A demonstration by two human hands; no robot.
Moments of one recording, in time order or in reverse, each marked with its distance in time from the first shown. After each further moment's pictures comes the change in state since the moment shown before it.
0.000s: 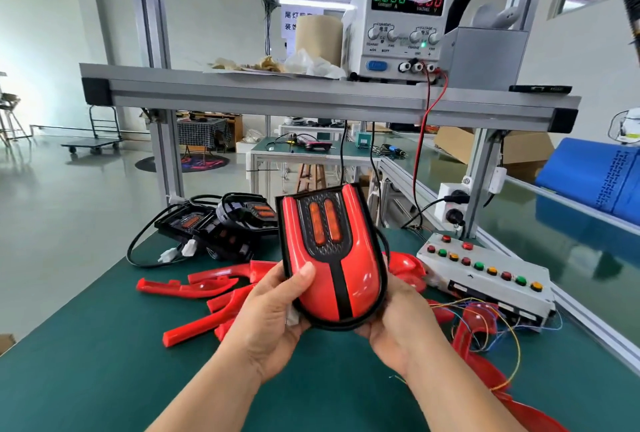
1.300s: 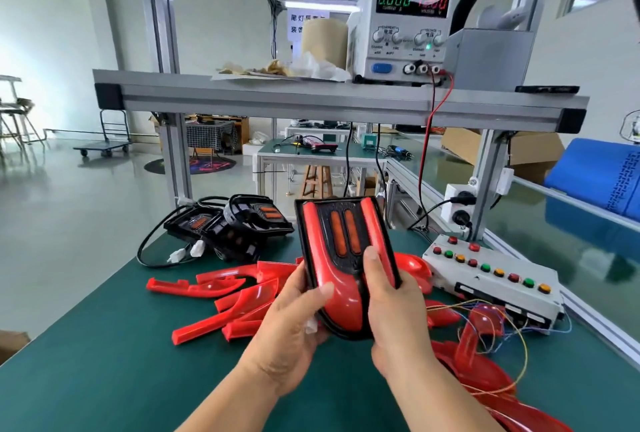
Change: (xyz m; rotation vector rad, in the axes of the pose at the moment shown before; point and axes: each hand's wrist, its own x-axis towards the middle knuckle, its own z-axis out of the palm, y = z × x) left_hand -0.014 -0.011 0.009 0.171 -0.174 0.051; right_hand -0.013 0.004 0.020 -0.114 0.266 -0.281
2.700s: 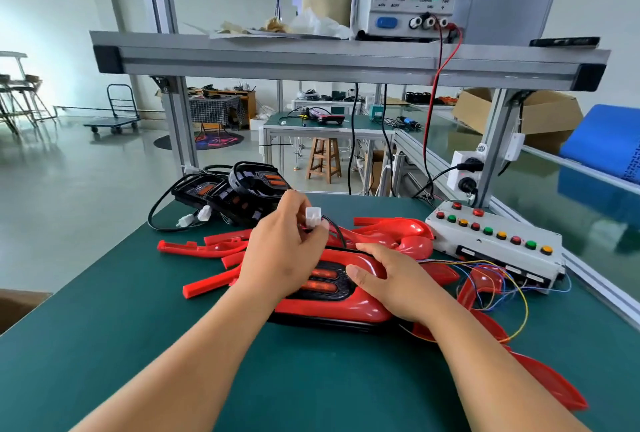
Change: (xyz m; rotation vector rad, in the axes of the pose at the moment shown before) left_hand 0.017 0.028 -0.007 1.255 0.401 0.385; right_hand 0.040 0.018 -0.052 -1.004 -0.595 -0.312
